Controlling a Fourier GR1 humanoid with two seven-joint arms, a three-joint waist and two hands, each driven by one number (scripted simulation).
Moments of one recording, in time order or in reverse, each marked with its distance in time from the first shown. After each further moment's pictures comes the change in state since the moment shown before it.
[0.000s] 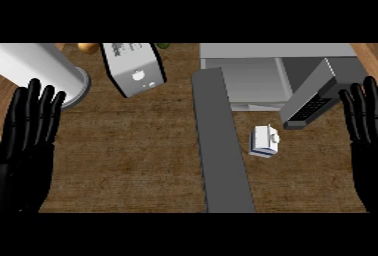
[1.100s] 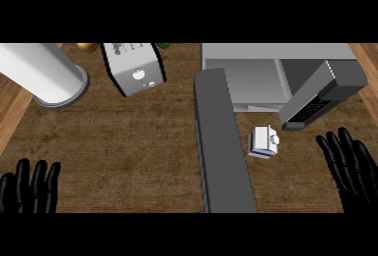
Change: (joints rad) left arm 0.527 -0.039 -0.319 -0.196 -0.024 0.228 -0.171; right arm 0.287 0.013 0.126 -0.130 -0.030 0.176 -0.092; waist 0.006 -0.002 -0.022
